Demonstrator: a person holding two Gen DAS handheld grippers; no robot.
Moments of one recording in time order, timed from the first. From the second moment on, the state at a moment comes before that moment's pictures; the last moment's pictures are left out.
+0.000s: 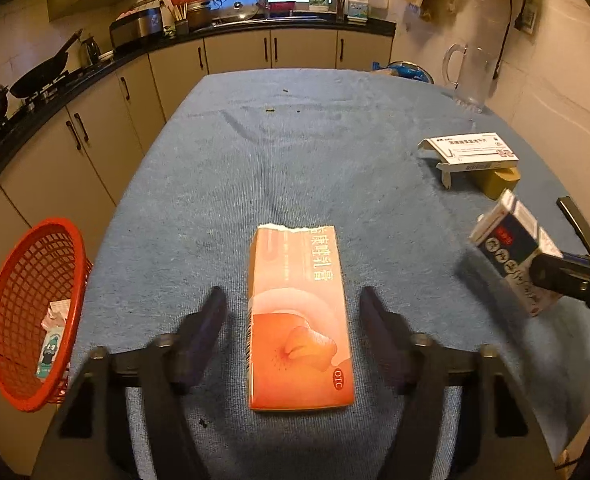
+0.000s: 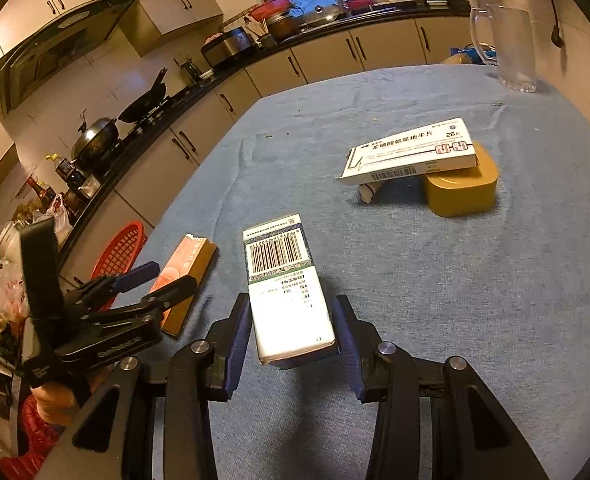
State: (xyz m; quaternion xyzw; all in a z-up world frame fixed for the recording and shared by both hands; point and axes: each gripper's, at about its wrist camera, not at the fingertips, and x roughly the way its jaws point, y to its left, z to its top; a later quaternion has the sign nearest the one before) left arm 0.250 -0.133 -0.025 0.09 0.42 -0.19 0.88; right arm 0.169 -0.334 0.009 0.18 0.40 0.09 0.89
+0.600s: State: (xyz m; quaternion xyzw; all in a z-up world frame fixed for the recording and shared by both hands) left arm 0.233 -0.101 0.007 0.07 0.37 -0.17 0.91; right arm 0.175 -0.305 0.020 0.17 0.40 0.11 0.90
